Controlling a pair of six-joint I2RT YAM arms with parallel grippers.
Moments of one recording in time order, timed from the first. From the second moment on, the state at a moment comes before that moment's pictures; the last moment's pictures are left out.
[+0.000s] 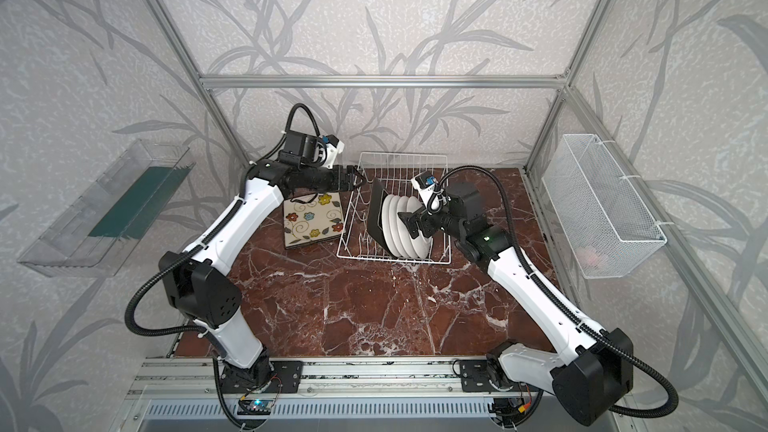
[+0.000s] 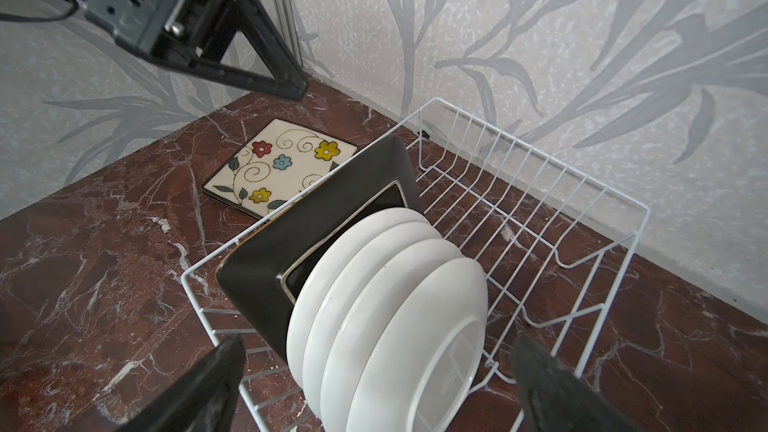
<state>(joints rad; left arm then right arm) -0.34 1.77 1.79 -0.81 0.42 -0.29 0.49 1.21 1.09 -0.30 -0.21 -0.09</state>
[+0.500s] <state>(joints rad) -0.44 1.85 1.77 -0.85 0.35 -0.33 0.49 1.21 1.09 -0.32 -0.20 -0.09</state>
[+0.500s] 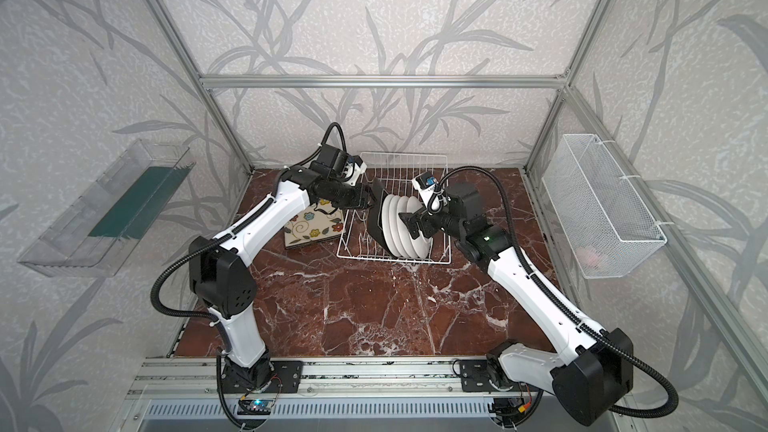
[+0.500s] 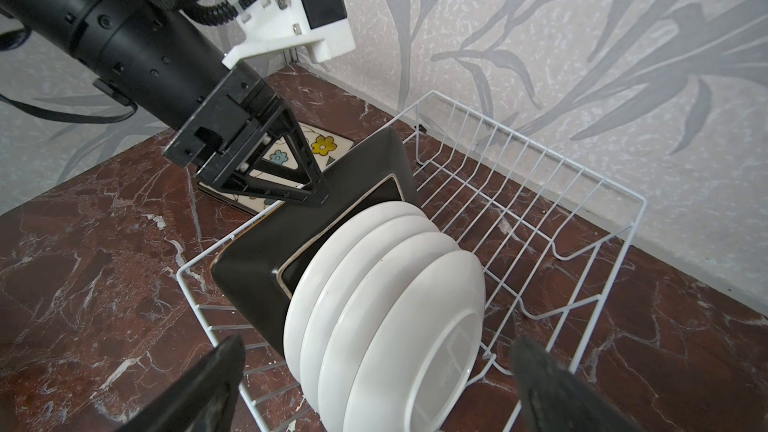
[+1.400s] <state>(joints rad) -0.46 1.90 1.77 -0.83 0.37 -0.36 0.49 1.21 1.09 -0.32 -0.20 -0.09</state>
